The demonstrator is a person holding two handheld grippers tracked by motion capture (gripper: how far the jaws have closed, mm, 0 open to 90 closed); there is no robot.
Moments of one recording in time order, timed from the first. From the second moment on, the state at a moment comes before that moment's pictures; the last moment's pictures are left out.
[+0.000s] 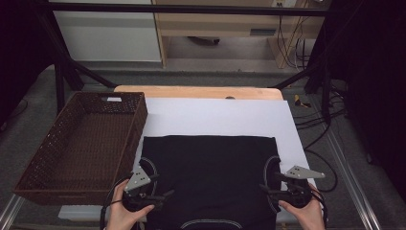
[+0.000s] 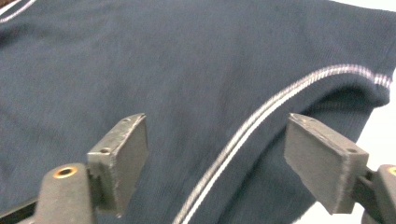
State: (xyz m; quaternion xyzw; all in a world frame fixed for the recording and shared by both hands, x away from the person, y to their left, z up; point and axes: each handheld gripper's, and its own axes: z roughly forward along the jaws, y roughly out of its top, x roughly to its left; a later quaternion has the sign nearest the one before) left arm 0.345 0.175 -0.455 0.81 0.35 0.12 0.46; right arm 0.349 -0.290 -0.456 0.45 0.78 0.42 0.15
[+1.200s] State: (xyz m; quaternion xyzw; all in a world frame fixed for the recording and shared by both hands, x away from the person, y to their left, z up) left arm 0.461 0.141 -0.439 0.80 0.39 0.14 0.43; right arm 0.421 -0.289 -0.437 0.48 0.75 0.42 0.20
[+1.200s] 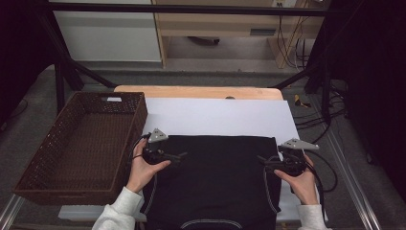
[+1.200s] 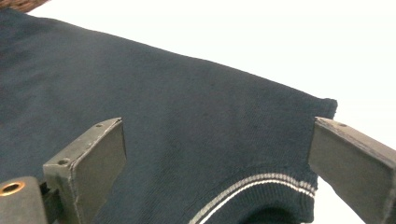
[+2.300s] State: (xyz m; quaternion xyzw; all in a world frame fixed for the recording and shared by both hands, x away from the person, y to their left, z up) left arm 0.536 0.144 -0.479 0.79 0.46 0.18 0.36; right arm 0.428 -0.296 -0.447 0.50 0.75 0.39 0.20
